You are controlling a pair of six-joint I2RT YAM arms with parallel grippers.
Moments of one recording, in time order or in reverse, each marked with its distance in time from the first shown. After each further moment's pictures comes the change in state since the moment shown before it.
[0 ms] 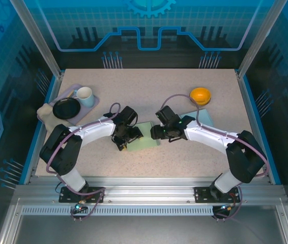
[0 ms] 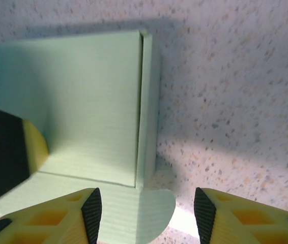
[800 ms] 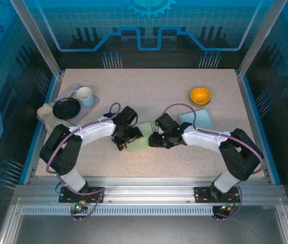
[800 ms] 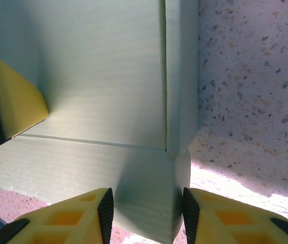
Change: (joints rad) left arm 0.000 0.000 0.000 0.000 -0.004 0.000; right arm 0.021 0.038 -0.102 0.124 -0.186 0.156
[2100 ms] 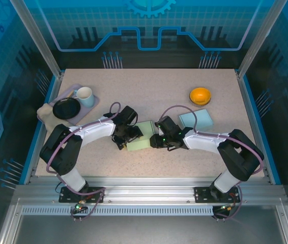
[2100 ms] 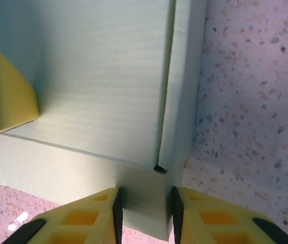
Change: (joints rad) left arm 0.002 0.004 -0.007 0.028 -0.020 0.009; right arm -0.001 -0.007 -0.118 0.220 0.058 -0.133
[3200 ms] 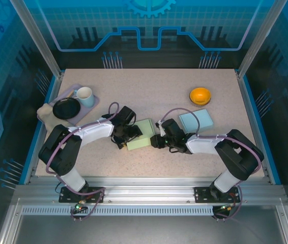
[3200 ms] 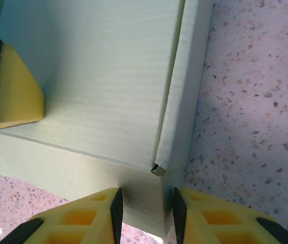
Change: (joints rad) left arm 0.020 -0.010 -0.037 0.069 0.006 0.016; right arm -0.028 -0.003 -0.124 0.275 0.006 -0.114
